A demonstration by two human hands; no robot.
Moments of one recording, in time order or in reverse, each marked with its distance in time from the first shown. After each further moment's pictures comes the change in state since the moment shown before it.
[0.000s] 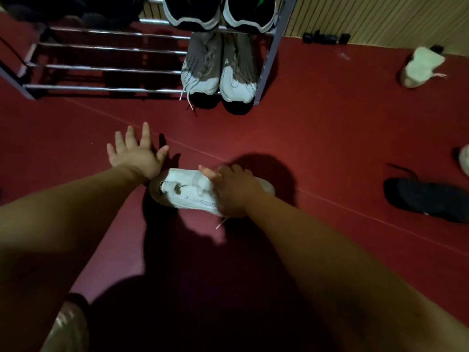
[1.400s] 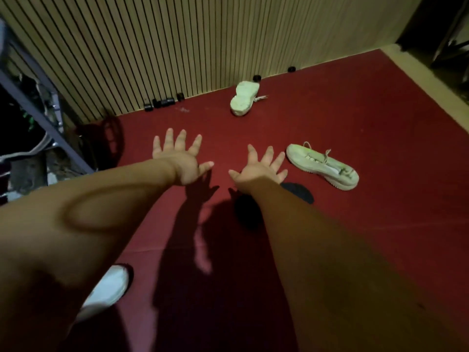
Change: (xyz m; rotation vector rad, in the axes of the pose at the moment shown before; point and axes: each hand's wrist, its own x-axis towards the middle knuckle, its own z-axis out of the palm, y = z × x) left_hand -0.161 0.451 -0.093 0.497 -0.083 0.688; right_hand -0.235 0.310 -0.108 0.609 0.239 1.062
